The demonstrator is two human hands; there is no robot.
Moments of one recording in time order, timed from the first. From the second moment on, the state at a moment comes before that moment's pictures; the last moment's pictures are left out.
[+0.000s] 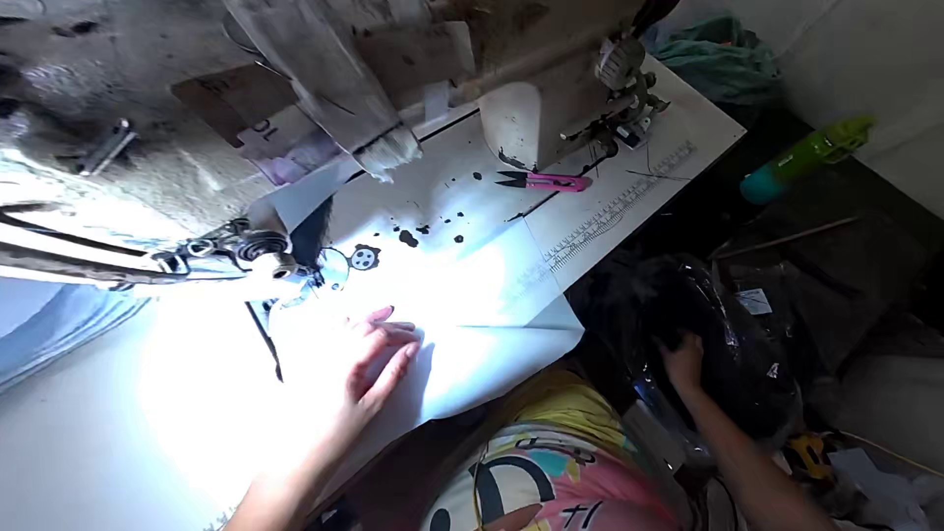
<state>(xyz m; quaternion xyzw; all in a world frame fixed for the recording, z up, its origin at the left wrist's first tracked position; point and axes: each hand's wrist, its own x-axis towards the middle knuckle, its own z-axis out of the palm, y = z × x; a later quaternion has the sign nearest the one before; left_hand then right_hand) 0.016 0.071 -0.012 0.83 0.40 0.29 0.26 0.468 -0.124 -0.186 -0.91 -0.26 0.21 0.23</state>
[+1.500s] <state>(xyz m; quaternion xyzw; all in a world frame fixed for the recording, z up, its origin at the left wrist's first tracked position) 0.024 0.085 0.028 0.79 0.55 0.16 0.22 0.297 0.049 0.048 -0.57 -0.73 0.32 0.19</state>
